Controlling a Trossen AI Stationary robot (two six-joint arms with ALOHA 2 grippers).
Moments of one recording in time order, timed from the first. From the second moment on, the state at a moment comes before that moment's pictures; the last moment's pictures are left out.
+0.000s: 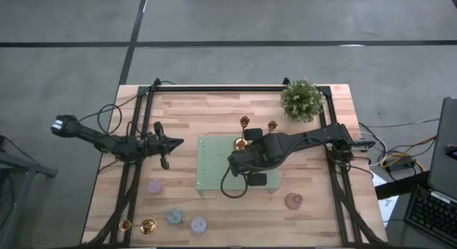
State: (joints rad) left arm -0.32 0.35 0.01 0.29 -0.60 0.00; right arm 0.28 2.03 2.15 -1.53 0.31 0.19
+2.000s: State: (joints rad) left arm -0.32 0.35 0.01 0.29 -0.60 0.00; right arm 0.76 1.88 2.32 -1.54 0.37 0.37
